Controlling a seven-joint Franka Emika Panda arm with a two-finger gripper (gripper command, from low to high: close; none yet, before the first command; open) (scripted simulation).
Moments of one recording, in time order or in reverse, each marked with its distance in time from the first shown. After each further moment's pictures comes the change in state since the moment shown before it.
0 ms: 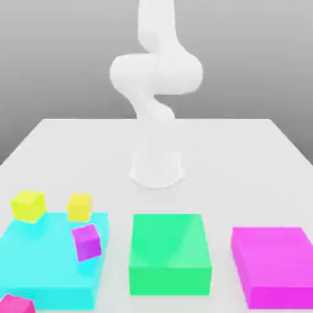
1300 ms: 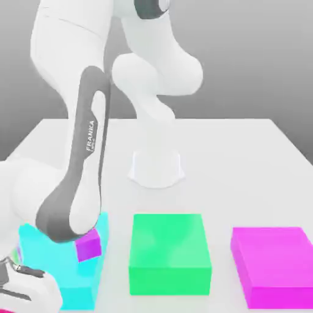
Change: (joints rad) arm -0.248 1.308 -0.158 0.223 0.216 0.327 -0.323
